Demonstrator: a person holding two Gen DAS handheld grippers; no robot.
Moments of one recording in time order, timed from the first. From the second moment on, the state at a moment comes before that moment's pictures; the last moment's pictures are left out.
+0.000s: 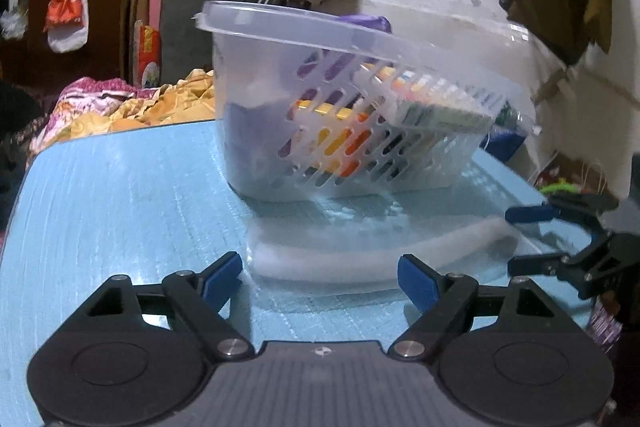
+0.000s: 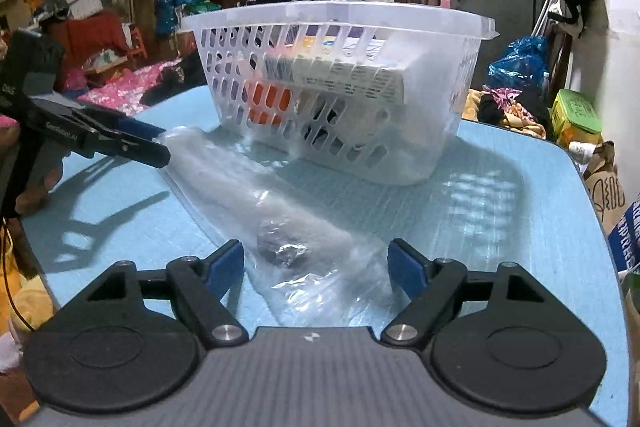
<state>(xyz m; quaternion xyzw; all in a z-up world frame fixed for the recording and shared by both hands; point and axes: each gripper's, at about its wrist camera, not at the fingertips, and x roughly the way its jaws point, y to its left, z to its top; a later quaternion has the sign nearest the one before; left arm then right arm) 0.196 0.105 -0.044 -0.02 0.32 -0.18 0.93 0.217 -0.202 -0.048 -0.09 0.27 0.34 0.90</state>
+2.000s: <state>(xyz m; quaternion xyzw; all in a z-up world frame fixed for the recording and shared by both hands) 0.192 0.075 0.113 0.01 0.13 -0.14 0.98 0.275 -0.181 0.100 -0.13 0.10 0.32 0.94</state>
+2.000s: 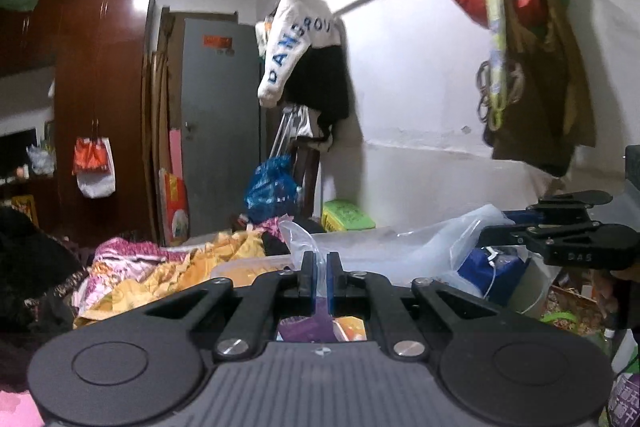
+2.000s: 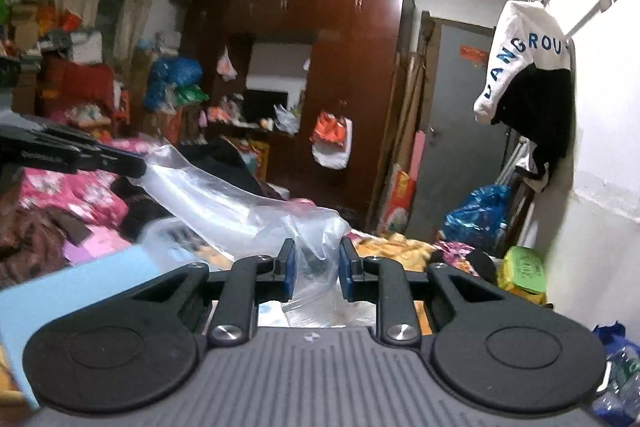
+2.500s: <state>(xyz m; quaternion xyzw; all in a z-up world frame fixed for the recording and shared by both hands) 0.224 0.092 0.070 0.00 0.13 -0.07 0.99 0.294 -0.185 0.067 -0.10 0.12 0.30 0.94</state>
